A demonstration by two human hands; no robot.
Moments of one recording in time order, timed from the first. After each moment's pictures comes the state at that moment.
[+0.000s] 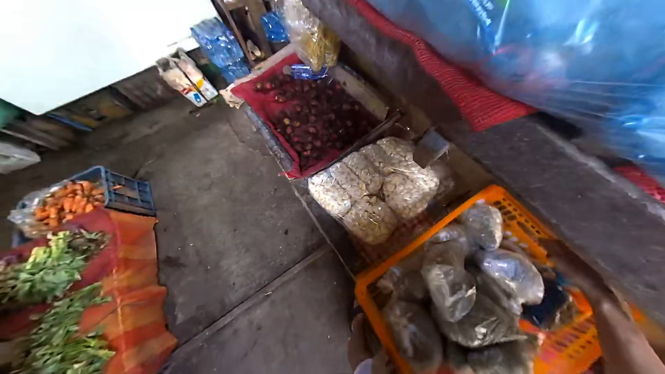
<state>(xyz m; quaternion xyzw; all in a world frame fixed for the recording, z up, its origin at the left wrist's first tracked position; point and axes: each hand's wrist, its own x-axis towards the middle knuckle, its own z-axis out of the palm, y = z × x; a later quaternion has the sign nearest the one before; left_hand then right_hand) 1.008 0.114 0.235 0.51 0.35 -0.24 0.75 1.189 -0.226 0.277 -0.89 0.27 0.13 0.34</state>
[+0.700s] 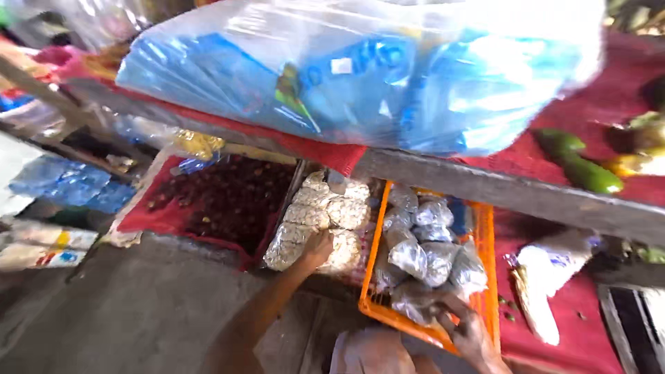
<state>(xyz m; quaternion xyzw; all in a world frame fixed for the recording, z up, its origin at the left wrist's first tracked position) 1.380 0.153 0.179 0.83 -0.44 -0.33 -0.07 1.032 0.006 0.244 -0.86 0.25 -0.14 0.42</state>
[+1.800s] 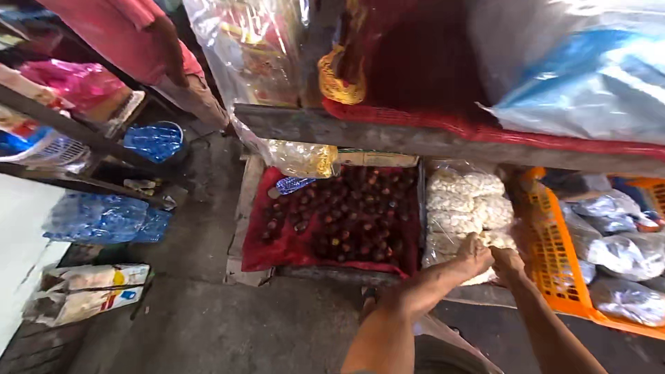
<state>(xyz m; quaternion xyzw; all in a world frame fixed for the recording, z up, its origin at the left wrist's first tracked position) 1.517 0.262 0.185 0.59 -0.75 -0.28 0.05 1.412 0.198 0.160 -0.57 0.75 0.07 0.33</state>
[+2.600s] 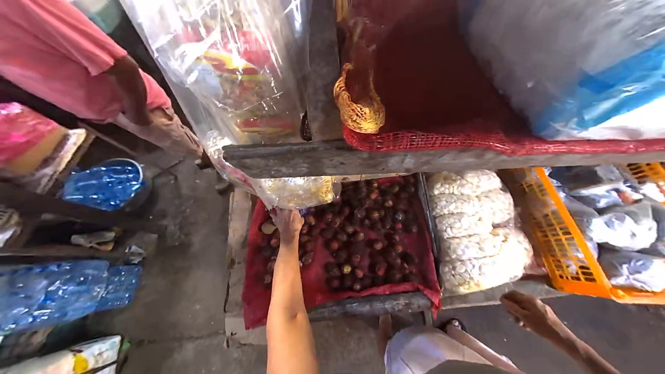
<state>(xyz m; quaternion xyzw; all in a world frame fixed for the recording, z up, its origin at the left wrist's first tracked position) 1.972 0.431 0.123 0.93 -0.32 -0.17 0.01 1.359 0.297 0.173 -0.66 0.60 0.13 0.44</state>
